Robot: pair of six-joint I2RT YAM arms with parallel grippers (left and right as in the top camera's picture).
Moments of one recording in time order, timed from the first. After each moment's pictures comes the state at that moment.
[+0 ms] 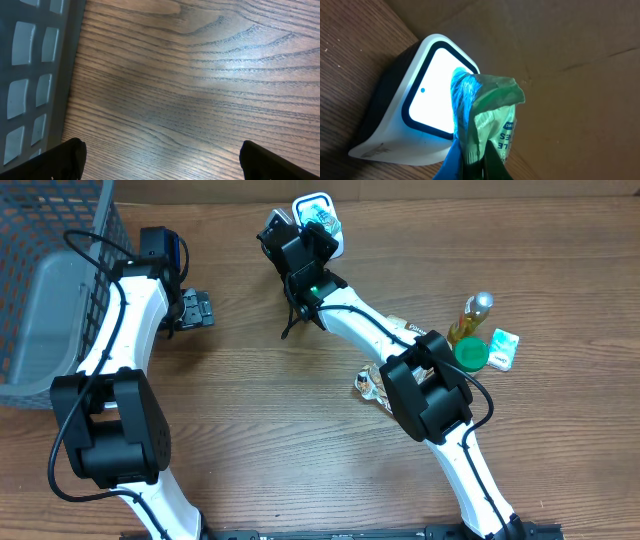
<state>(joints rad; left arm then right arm) 0.07 1.97 1.56 -0.94 -0.20 -0.20 0.63 2.47 2.01 -0.08 0.76 -0.66</state>
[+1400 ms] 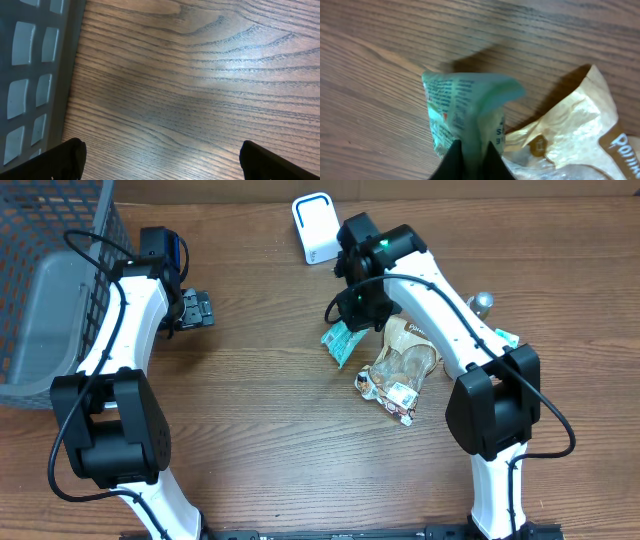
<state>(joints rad) 0.07 1.97 1.56 -0.94 -0.20 -0.20 0.45 2.17 2.01 -1.31 -0.11 0.10</state>
